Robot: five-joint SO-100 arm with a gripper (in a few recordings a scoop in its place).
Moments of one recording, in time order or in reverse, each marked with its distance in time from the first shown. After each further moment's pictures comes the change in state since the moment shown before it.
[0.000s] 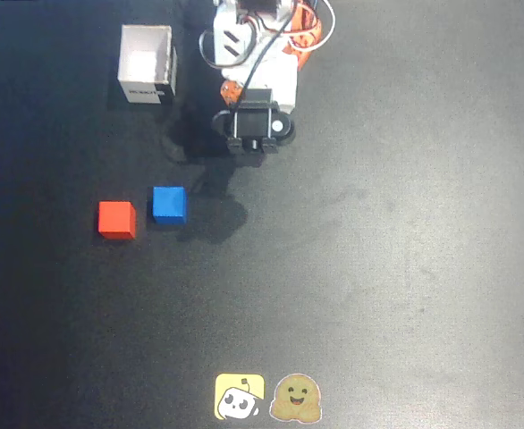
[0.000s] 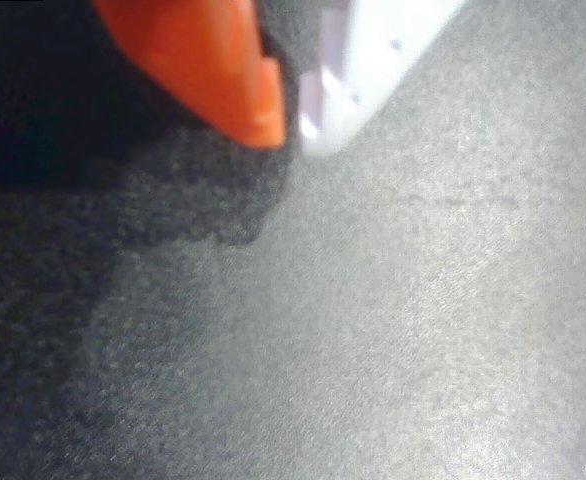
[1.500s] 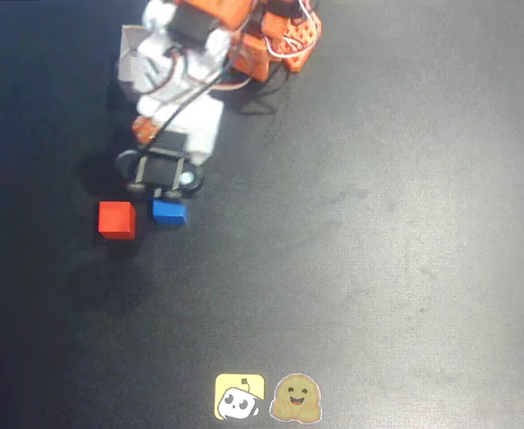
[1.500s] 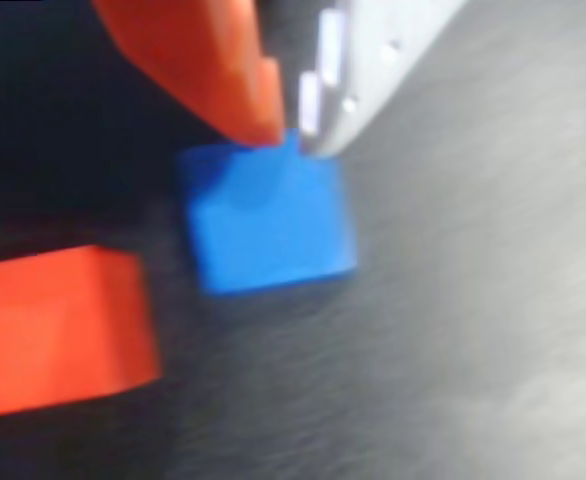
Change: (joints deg) arm 23.6 -55.3 -32.7 -25.9 -17.8
